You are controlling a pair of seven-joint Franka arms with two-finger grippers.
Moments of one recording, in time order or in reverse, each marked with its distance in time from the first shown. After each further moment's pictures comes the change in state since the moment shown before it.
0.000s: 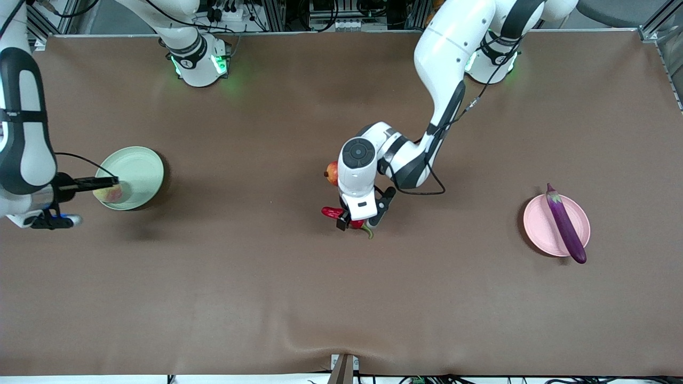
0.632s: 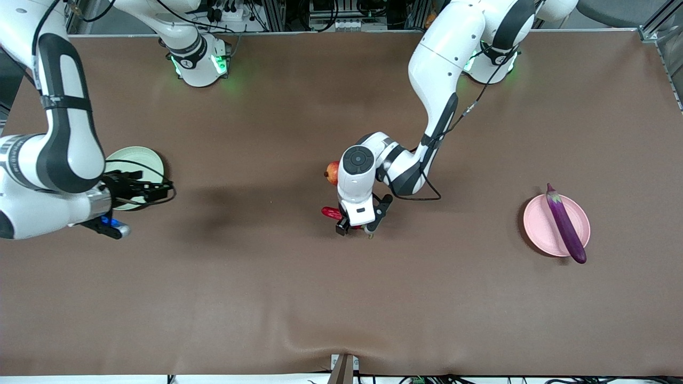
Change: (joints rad) left arm -0.012 0.056 0.018 0.036 0.000 0.067 -0.005; right arm 0.213 0.000 0.008 0.073 0.198 -0.112 0.544
